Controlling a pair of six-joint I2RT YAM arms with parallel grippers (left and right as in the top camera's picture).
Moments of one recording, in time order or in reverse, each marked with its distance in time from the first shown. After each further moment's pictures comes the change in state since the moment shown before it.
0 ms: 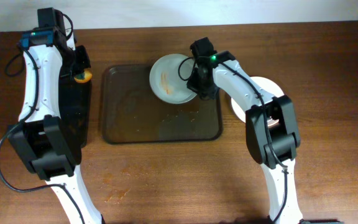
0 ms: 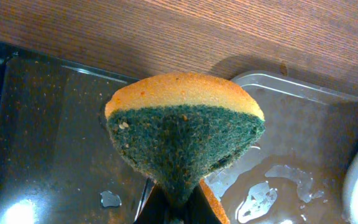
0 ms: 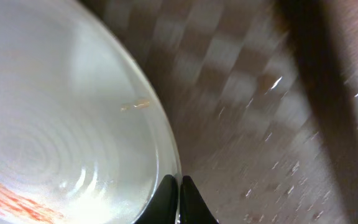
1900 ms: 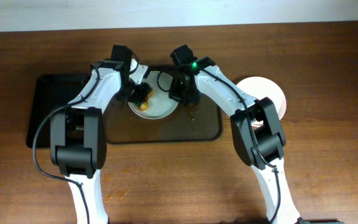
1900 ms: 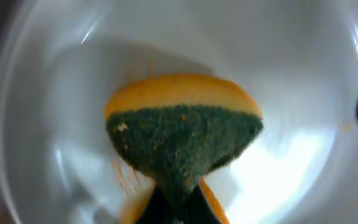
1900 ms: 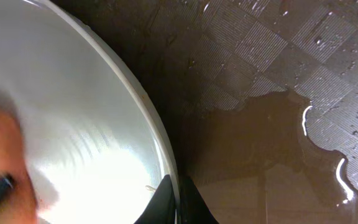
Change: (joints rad) left arm -0.288 0.005 -0.477 0.388 0.226 0.270; right arm 0.095 0.064 0.064 0.001 -0.124 -0.108
